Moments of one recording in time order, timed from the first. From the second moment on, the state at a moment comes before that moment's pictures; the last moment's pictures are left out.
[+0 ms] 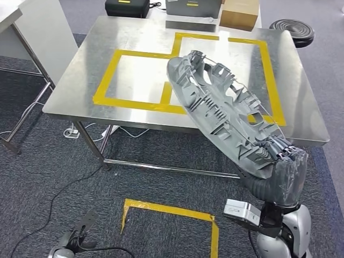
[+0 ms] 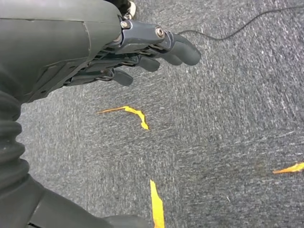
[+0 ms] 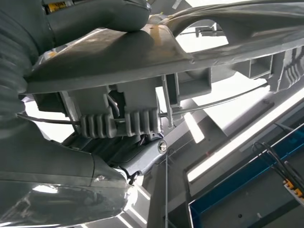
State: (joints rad) left arm -0.09 -0.13 0.80 -0.20 -1.15 0.07 -0.42; right arm -0.07 -0.08 0.34 -1.75 0.93 -0.66 -0.24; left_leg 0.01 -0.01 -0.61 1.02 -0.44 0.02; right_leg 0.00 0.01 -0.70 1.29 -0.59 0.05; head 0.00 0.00
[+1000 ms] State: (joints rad) left arm -0.11 -0.13 0.75 -0.20 -1.16 0.05 -0.40; right arm -0.30 -0.08 0.36 -1.58 1.13 -0.61 -0.10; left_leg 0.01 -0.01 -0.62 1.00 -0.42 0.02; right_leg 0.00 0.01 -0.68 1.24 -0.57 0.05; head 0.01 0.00
